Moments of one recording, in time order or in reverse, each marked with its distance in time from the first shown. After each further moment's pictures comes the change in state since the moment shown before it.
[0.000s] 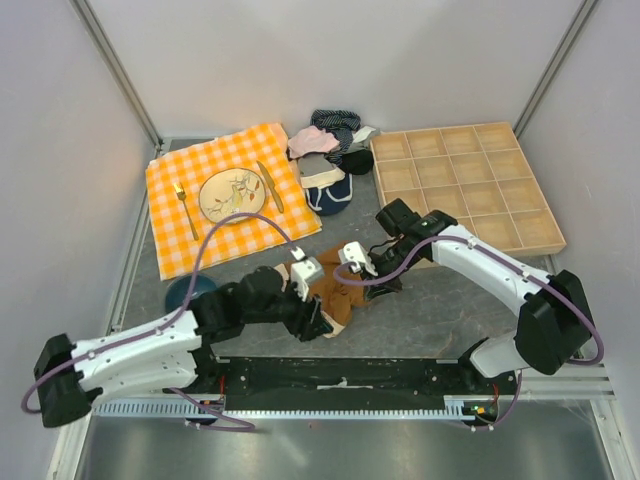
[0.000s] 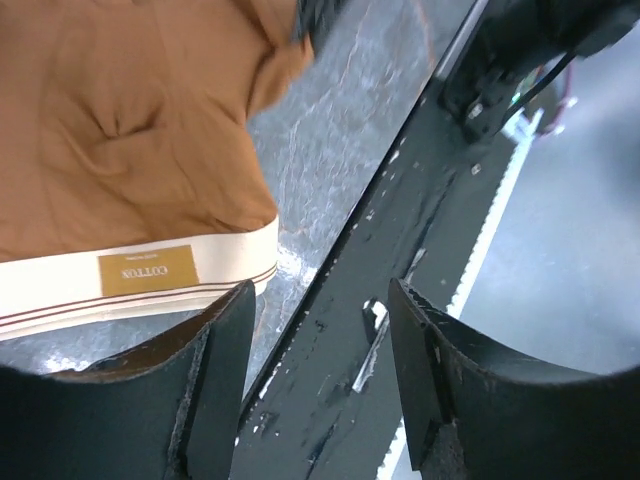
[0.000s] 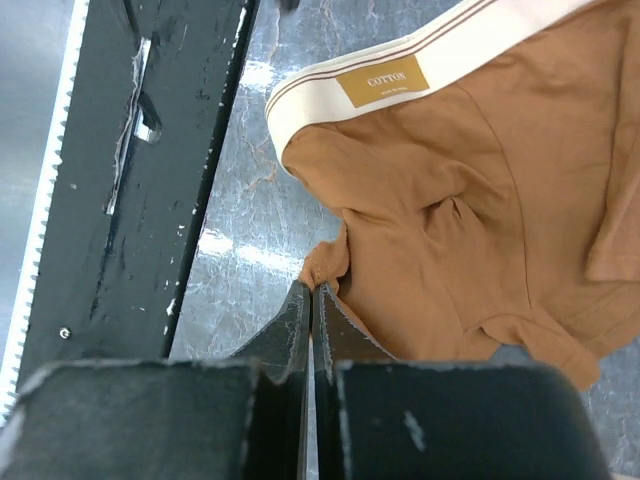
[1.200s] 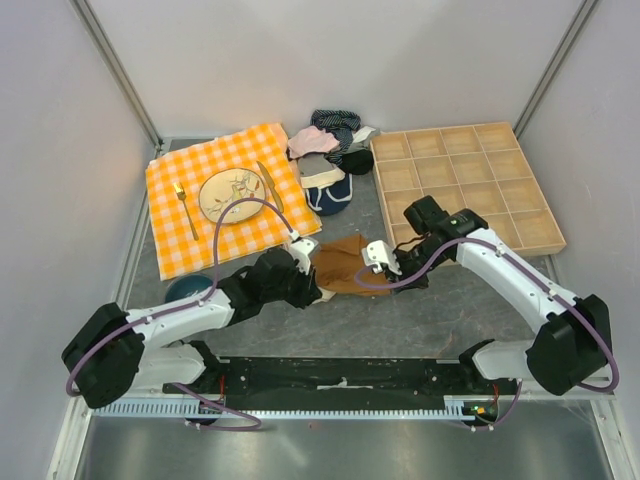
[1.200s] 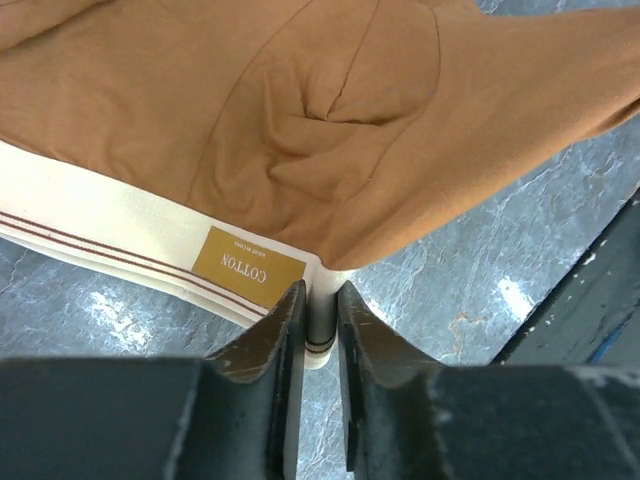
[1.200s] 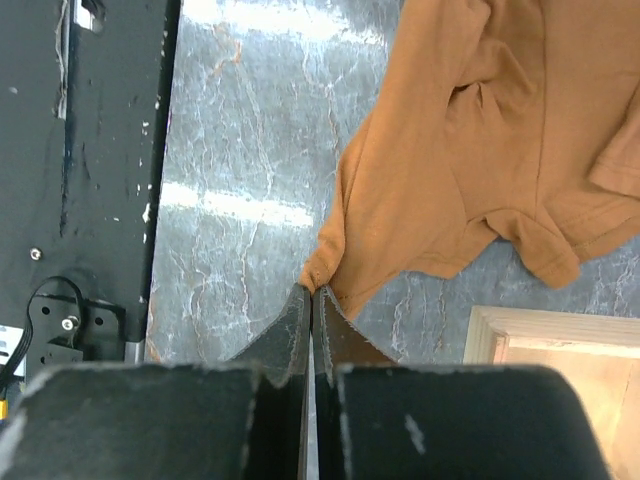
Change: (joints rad) left arm 0.162 0.360 -0.066 0.278 -0.140 0.051; right arm -0.165 -0.121 -0.023 -0.153 0.117 -0.110
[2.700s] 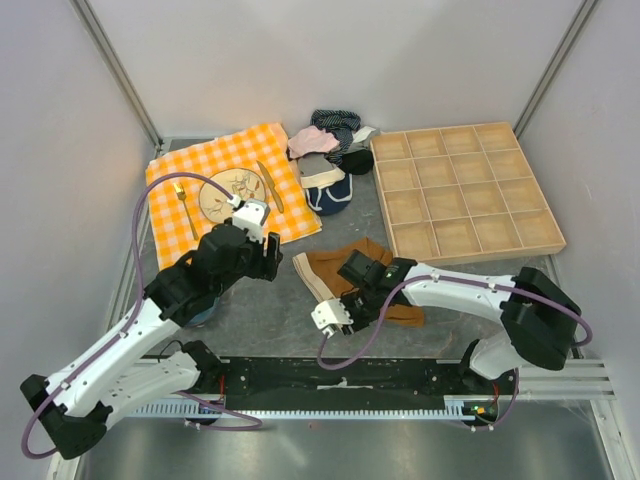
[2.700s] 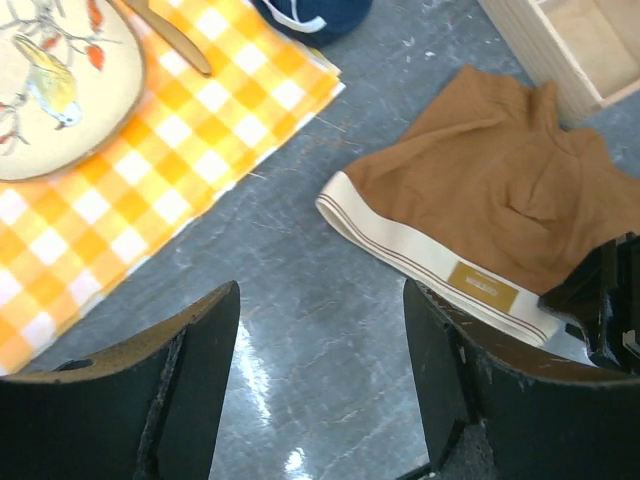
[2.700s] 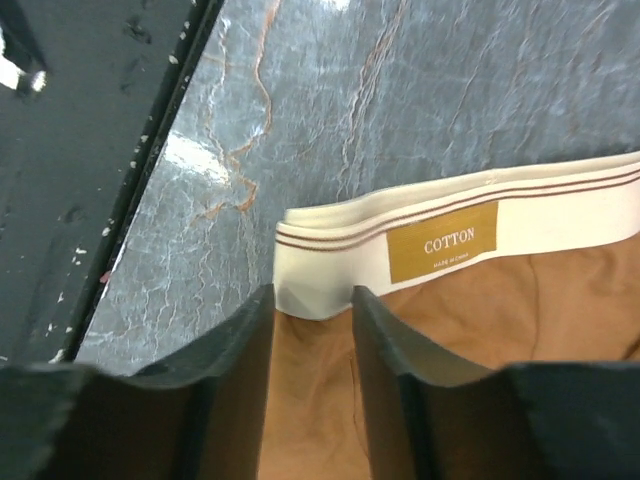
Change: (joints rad) left arm 0.091 -0.352 0.378 -0.632 -0.352 0.099; right arm 0.498 0.145 -0.182 0.499 0.253 0.140
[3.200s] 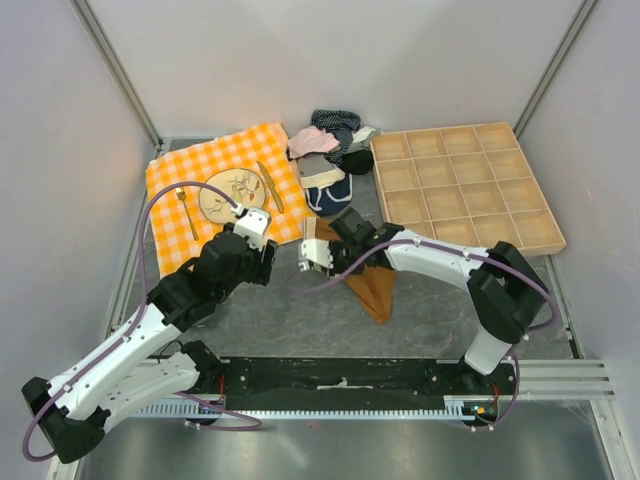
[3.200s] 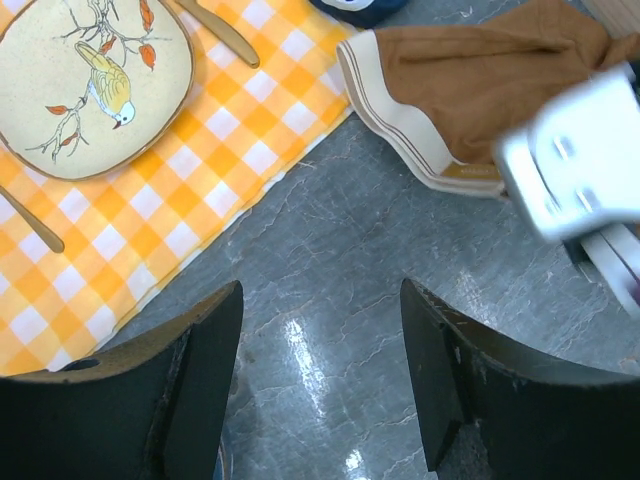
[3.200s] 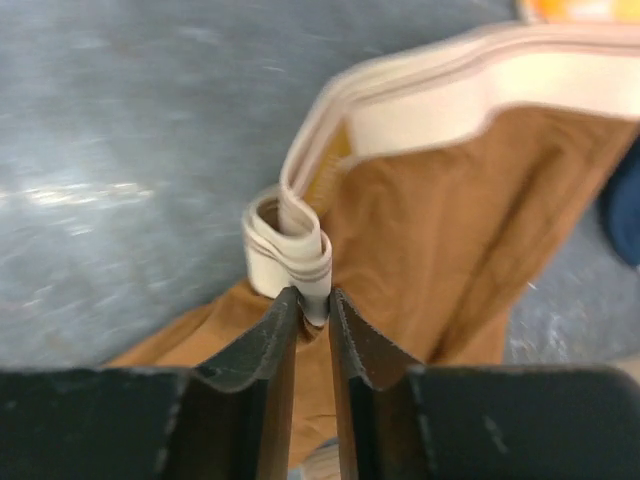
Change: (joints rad) left arm 0.000 -0.040 -0.079 0.031 -0.097 0.130; right arm -0.135 0.200 0.222 0.113 0.209 0.188
